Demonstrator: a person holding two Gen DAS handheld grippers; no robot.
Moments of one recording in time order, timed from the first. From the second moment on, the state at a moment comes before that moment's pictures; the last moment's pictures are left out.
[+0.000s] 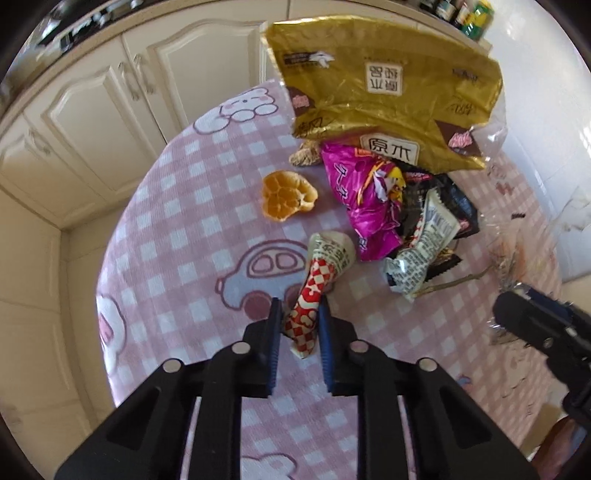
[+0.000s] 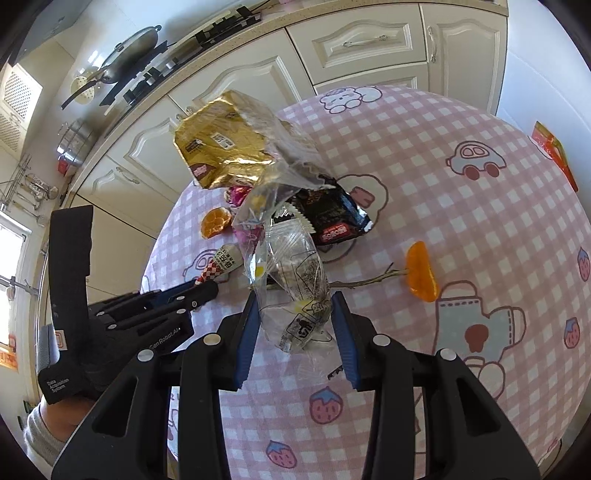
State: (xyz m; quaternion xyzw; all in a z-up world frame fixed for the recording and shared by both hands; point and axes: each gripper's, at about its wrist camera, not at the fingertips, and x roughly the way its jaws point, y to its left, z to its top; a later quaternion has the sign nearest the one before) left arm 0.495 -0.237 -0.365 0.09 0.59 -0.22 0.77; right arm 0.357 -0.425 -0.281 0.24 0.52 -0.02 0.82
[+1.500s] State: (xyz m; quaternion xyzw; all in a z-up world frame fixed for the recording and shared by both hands) left arm 0.381 0.226 -0.319 -0.15 0.60 0.03 0.79; right arm 0.401 -0.020 -0.280 0.10 0.56 0.20 0.79
